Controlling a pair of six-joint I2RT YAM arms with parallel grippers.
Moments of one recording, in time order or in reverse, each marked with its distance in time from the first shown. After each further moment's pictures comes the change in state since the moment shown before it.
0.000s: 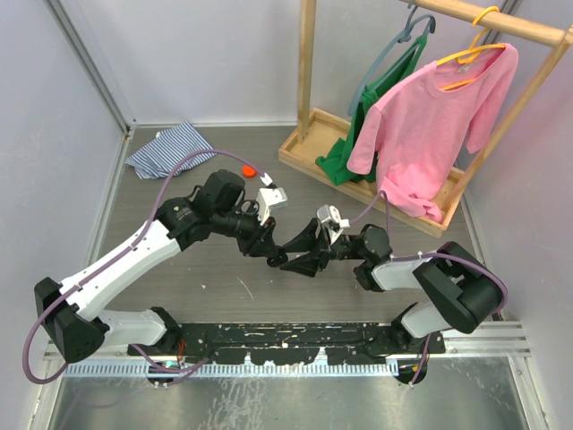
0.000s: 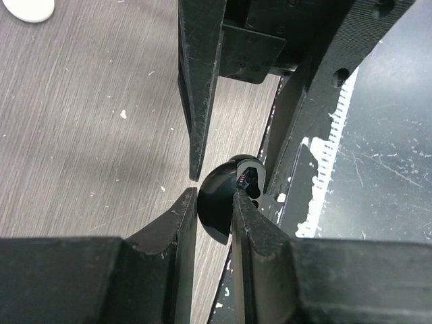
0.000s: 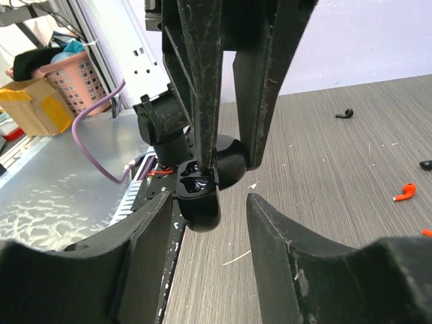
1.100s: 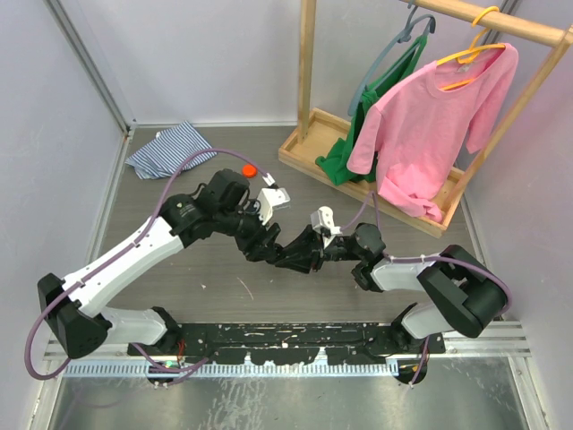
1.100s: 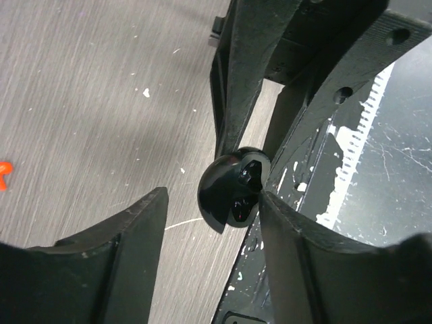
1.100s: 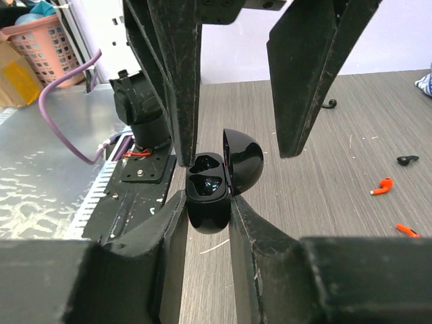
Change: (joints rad) left arm -0.020 0.040 0.048 -0.086 -0.099 0.034; right arm 0.042 -0.030 0.027 -0.187 0.020 -0.216
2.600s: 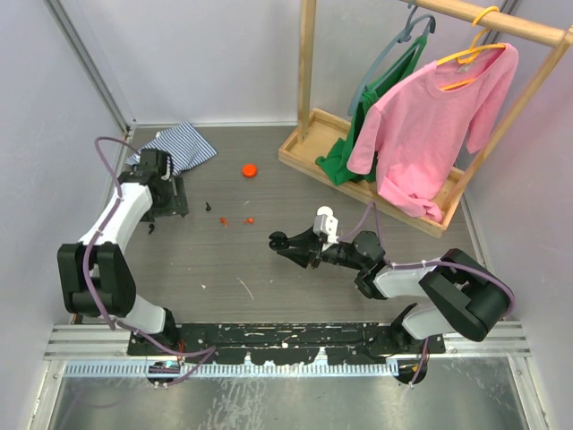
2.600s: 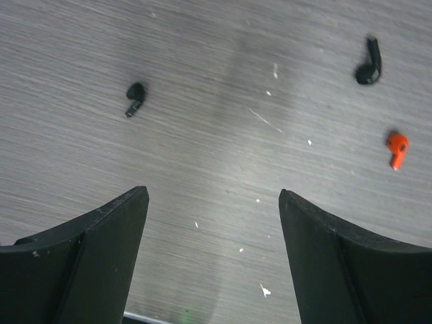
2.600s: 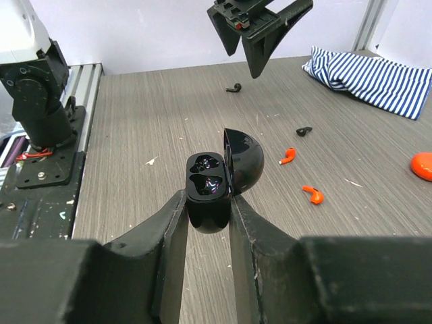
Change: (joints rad) left arm 0.761 0.210 -0.099 0.023 -0.660 -0.365; right arm 0.031 -0.028 -0.075 -0.048 0.325 -0.223
